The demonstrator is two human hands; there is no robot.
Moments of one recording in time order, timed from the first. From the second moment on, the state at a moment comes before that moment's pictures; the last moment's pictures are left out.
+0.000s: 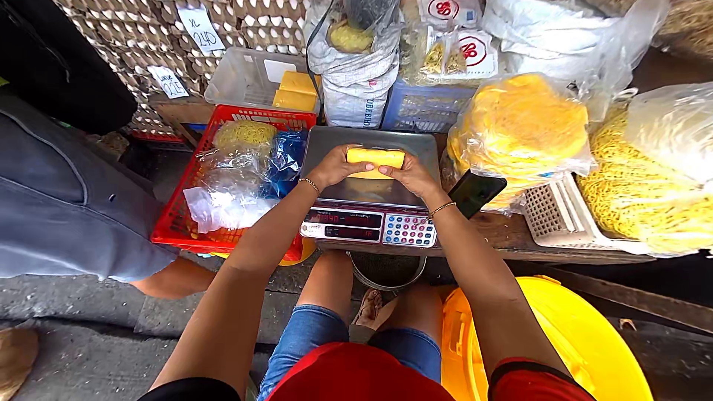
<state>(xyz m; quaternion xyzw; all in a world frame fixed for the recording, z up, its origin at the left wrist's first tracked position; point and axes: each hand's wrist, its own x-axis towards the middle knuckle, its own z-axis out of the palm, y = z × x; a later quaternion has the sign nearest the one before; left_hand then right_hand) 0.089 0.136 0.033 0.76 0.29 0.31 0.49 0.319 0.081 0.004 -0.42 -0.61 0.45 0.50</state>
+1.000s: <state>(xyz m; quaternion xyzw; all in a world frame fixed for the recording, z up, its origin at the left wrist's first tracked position) 0.098 0.141 0.015 0.88 0.42 0.16 0.15 0.278 0.087 0.011 -0.61 -0.77 0.01 0.18</state>
